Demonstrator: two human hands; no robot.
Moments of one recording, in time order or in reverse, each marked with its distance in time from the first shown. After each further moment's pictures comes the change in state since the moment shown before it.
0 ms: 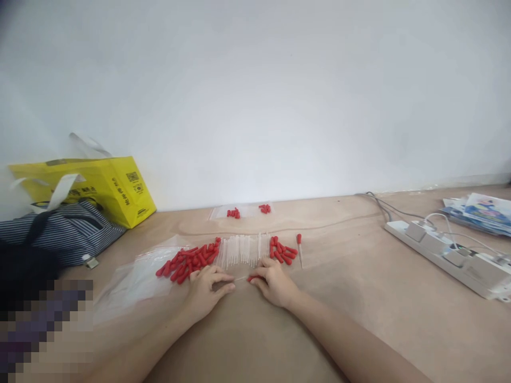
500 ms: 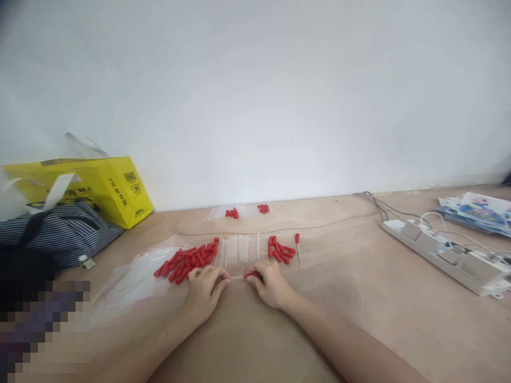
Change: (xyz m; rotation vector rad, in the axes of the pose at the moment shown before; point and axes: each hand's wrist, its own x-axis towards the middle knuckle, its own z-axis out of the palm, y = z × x) left_hand -0.006 0.002 0.004 0.044 0.133 0.149; right_hand 0.001 -0.011 0.002 0.142 0.065 0.088
